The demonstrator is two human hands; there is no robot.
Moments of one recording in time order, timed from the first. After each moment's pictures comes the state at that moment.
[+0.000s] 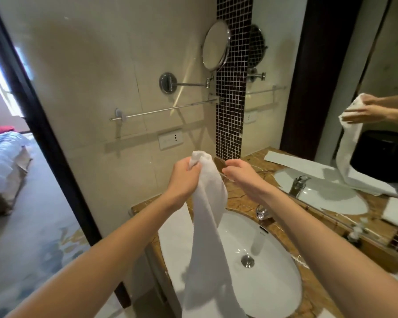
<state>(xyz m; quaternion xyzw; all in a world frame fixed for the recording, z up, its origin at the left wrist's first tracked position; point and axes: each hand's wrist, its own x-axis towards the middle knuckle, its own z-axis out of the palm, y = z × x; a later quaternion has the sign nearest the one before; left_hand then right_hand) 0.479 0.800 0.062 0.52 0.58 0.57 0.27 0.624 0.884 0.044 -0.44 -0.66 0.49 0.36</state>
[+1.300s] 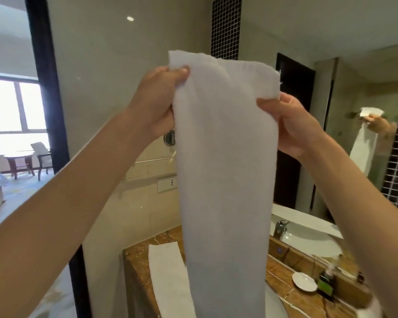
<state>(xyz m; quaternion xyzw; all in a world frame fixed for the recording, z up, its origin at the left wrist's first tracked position) 0.480 0.635 0.323 0.58 0.26 0.70 0.32 0.703 0.717 0.292 -0.08 -0.71 0.51 0.48</state>
